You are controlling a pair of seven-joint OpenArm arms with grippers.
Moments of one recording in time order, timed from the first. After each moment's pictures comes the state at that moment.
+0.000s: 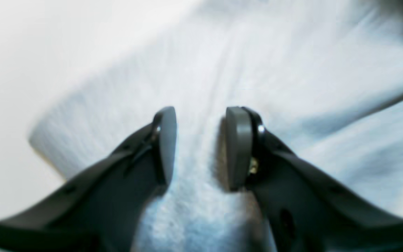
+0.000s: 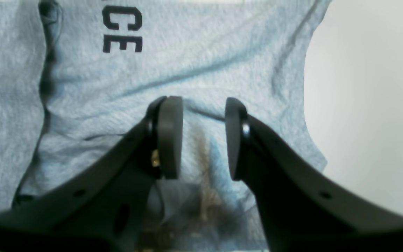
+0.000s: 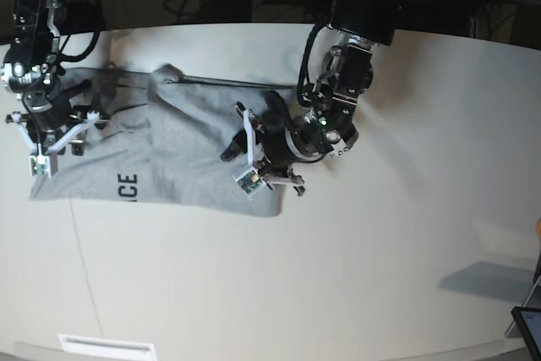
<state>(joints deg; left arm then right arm) -6.9 -1.8 15.6 81.4 0.8 -40.0 33.7 -14.2 16.2 12.9 109.7 15.5 3.7 -51.4</state>
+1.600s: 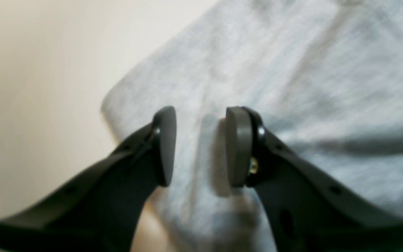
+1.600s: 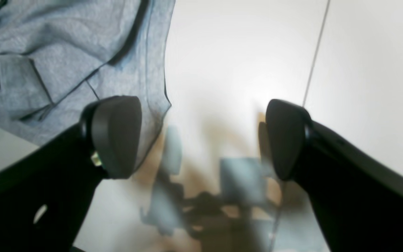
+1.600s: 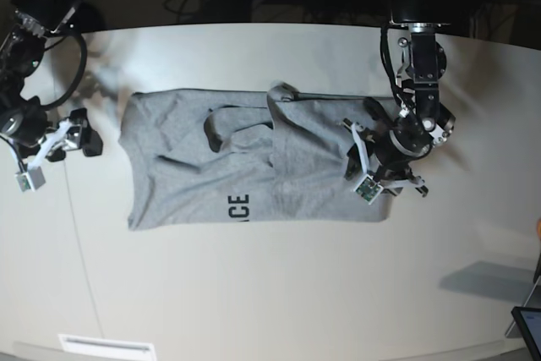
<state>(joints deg) -1.2 -12.1 -6.4 91.6 11.0 -40.7 32.0 2.4 11.1 36.4 91.2 40.1 41.0 -78.8</state>
